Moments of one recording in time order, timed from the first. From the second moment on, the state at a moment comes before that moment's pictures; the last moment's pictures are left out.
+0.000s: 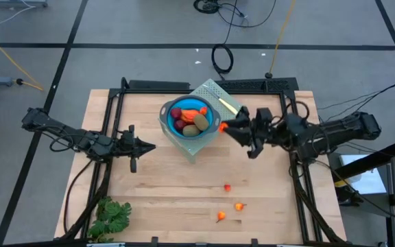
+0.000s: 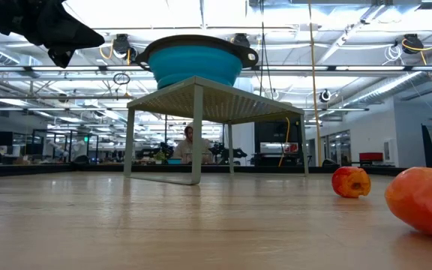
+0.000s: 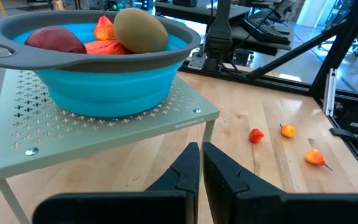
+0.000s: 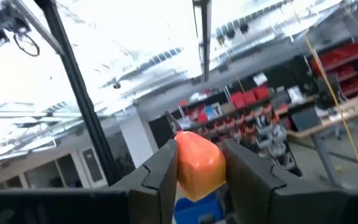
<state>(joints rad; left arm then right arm) -0.37 0.57 0.38 -0.05 -0.50 -0.27 0.14 1.15 0.87 0.72 0.13 0.38</state>
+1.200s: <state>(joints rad) -0.37 0.57 0.38 -0.05 -0.51 -0.27 -0.18 1.40 1.22 0.08 0.02 -0.20</state>
